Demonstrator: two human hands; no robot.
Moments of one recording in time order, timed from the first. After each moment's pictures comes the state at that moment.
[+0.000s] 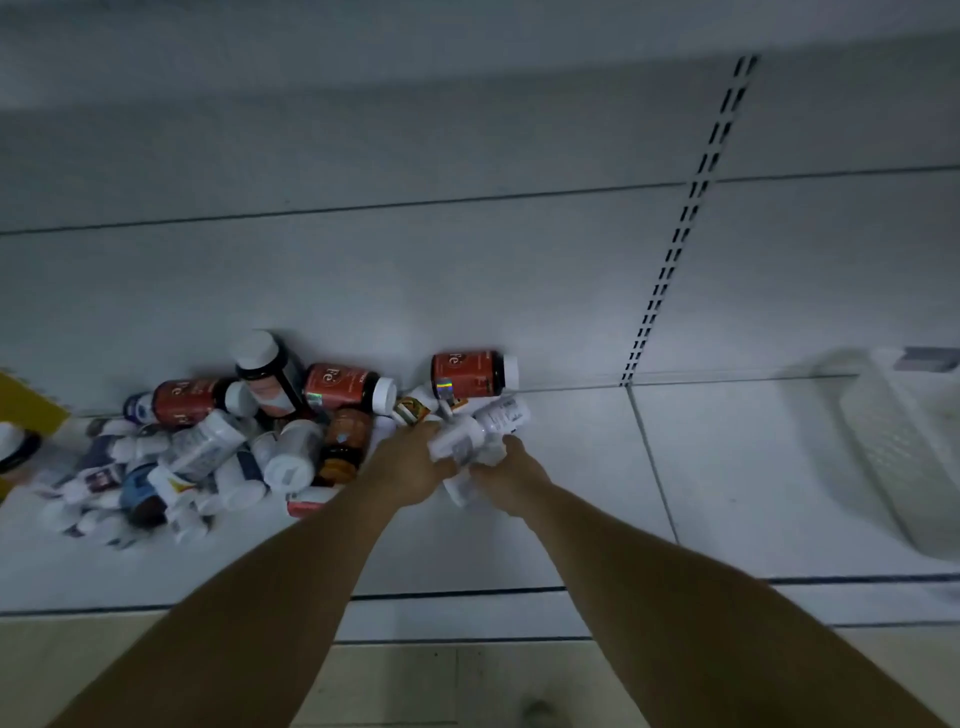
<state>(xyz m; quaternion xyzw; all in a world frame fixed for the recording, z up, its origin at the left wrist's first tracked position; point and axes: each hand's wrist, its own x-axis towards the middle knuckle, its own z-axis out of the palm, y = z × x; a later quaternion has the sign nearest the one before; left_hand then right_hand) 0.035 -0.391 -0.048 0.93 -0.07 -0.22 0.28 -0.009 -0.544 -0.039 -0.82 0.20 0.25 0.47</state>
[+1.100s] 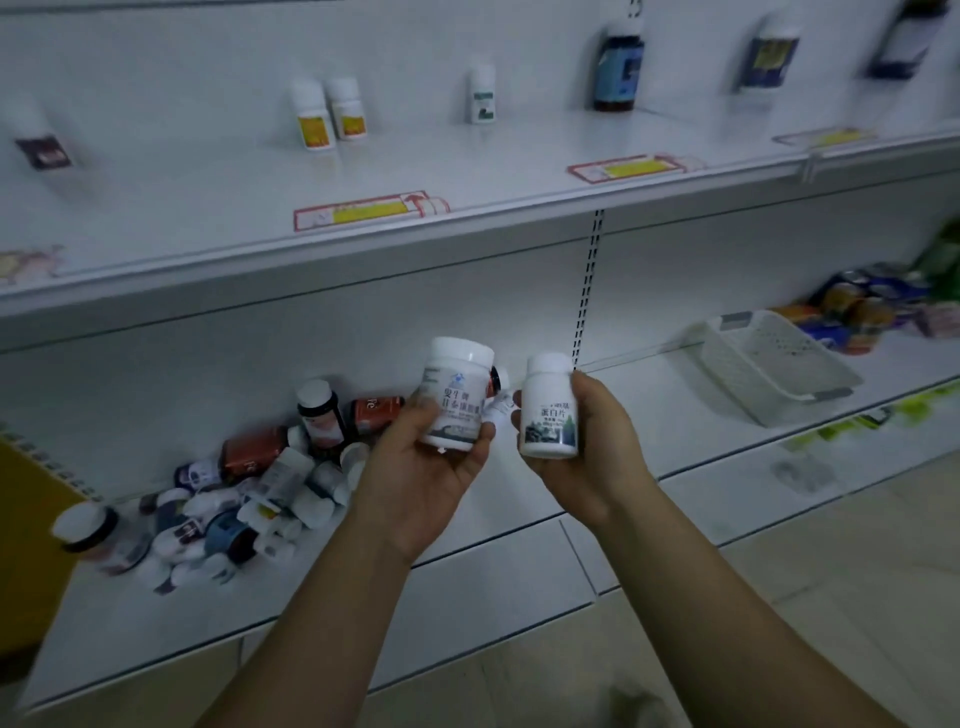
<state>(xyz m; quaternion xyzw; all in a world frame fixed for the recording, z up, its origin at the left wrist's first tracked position) -0.136 -0.294 0.180 0.34 0.04 -0.33 0.88 -0.192 -0.434 0.180 -0.30 0.22 -0.08 0.92</state>
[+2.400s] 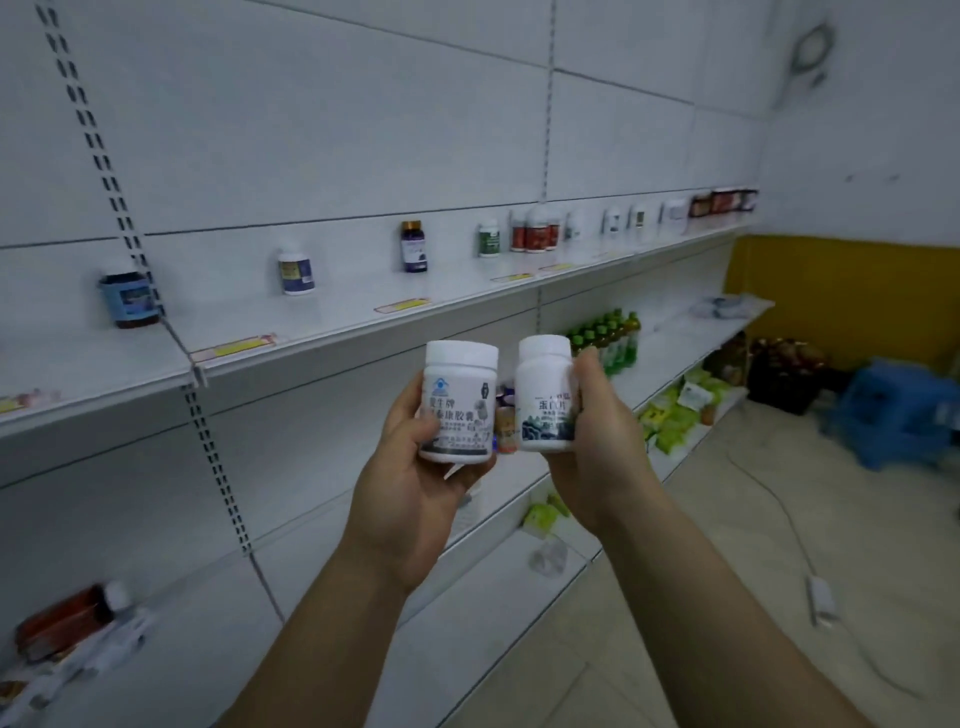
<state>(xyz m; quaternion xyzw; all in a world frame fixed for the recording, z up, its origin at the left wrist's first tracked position) -0.405 -0.681 0.298 0.34 -0.27 -0.38 0.81 -0.499 -0.782 0.320 -0.44 0.21 -0.42 0.77</state>
